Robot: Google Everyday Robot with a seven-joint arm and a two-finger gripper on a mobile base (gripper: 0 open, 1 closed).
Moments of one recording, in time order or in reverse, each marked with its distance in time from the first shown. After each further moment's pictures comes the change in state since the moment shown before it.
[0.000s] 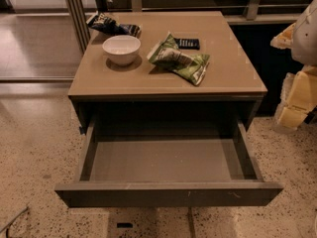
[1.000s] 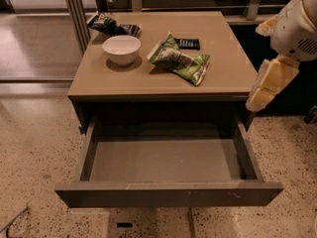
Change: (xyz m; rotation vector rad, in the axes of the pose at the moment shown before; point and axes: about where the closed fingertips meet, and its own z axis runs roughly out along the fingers) arm -0.024 -0.052 0.026 0.098 -0.136 0.017
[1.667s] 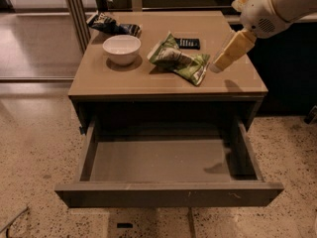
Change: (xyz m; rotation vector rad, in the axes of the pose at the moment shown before) arm -0.059 -0.094 0.047 0.114 -0.283 0.057
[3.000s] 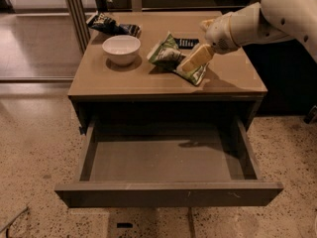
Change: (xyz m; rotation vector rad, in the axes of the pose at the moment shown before) arm -0.017 -0.019 0.126 -0.096 -0.264 0.113
